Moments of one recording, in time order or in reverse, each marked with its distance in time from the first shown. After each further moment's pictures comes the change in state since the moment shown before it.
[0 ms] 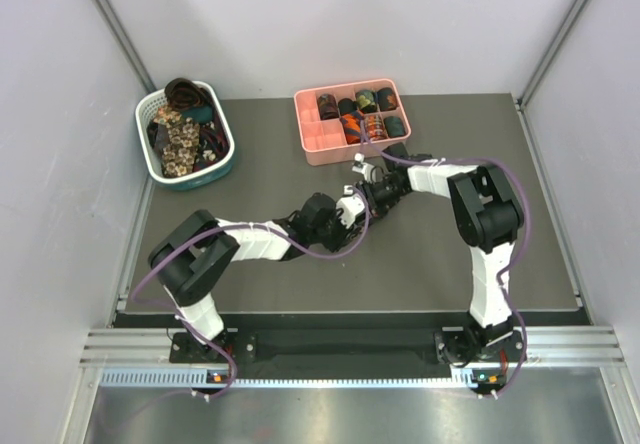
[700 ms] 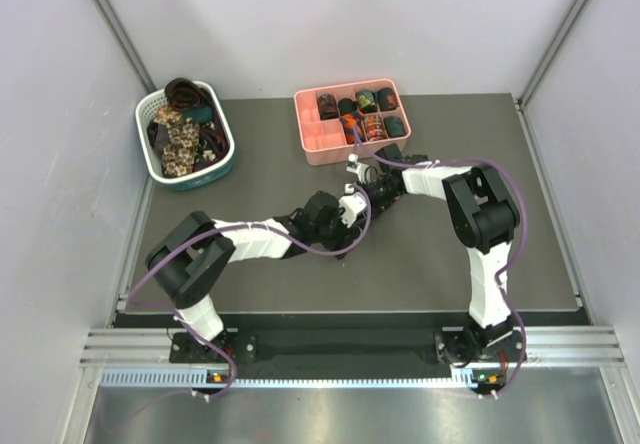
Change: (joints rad) left arm -0.011 -0.032 0.027 -0.107 -0.030 -0.035; right arm 0.040 0.011 -0.002 0.084 0.047 0.014
